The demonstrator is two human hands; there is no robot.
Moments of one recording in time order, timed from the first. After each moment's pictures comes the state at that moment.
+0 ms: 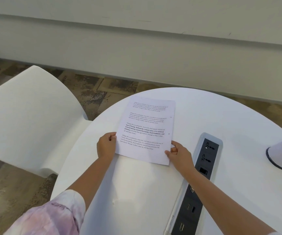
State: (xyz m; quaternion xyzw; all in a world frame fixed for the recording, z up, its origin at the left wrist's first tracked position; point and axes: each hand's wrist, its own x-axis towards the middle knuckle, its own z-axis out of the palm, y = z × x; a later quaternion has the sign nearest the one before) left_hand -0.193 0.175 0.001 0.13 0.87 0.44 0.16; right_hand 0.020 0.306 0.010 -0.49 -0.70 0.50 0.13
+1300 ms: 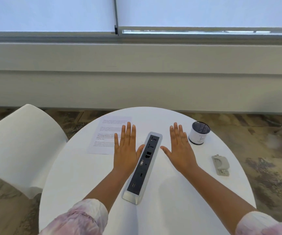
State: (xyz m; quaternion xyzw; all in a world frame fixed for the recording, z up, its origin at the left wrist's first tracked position) left_hand 0.074 0.150 0.162 0.53 0.82 0.19 -0.11; right_hand 0.246 0.267 0.148 -0.40 -0.90 0.01 0.16
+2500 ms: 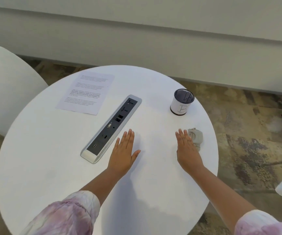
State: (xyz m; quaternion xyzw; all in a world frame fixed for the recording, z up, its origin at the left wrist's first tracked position) left_hand 0.226 0.168 0.029 0.54 0.83 0.14 0.10; right_hand 0.423 0.334 0.030 -0.38 -0.92 0.07 0.03
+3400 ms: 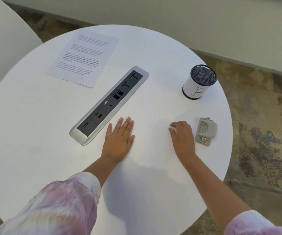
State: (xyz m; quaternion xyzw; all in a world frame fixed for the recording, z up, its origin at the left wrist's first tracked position) left_hand 0.224 0.180 -0.027 0.47 0.87 0.07 0.08; right_hand 0.377 0.349 0.008 -0.44 -0.86 0.24 0.09
